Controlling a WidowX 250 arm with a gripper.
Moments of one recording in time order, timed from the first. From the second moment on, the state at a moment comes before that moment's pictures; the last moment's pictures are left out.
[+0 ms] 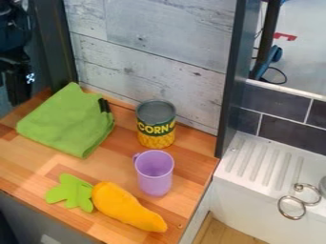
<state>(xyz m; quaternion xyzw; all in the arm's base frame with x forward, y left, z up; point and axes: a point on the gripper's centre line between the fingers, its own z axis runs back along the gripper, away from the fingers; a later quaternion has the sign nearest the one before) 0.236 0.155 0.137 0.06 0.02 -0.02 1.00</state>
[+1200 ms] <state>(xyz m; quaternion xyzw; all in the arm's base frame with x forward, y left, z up) 0.248 -0.005 0.087 0.05 -0.02 0.12 0.99</state>
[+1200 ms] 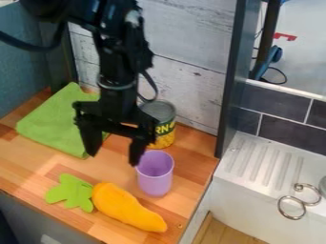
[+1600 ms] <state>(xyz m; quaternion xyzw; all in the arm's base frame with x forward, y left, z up) 0.219 -0.031 0.074 0.06 -0.01 0.18 0.98</state>
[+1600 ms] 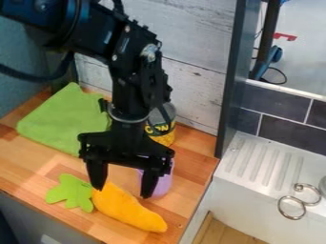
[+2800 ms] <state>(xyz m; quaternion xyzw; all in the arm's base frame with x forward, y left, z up) 0.229 -0.048 0.033 0.09 -0.06 0.29 0.95</state>
